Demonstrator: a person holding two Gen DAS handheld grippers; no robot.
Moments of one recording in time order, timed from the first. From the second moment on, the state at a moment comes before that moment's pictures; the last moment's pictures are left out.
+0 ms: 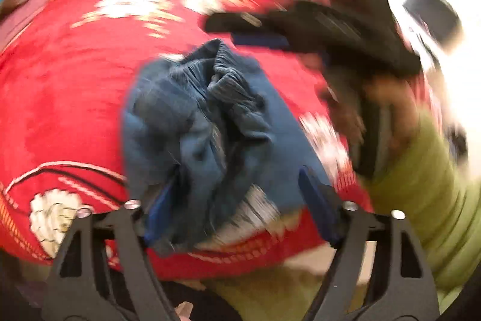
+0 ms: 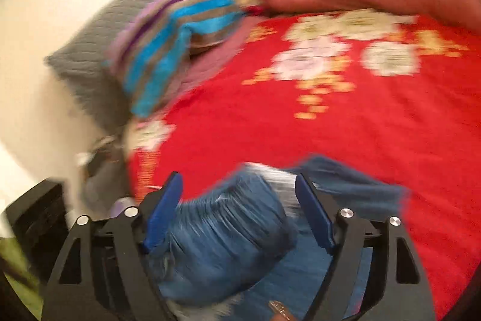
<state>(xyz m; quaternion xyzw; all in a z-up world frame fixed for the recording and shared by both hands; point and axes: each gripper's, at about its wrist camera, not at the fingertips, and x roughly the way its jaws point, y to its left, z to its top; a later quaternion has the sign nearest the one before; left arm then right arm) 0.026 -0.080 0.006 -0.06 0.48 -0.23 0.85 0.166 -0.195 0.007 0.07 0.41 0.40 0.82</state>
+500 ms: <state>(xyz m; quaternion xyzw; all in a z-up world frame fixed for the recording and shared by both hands) 0.033 -0.055 -0.003 -0.05 0.47 -0.14 0.87 0.130 -0.222 -0.022 0.09 0.48 0.31 0.81</state>
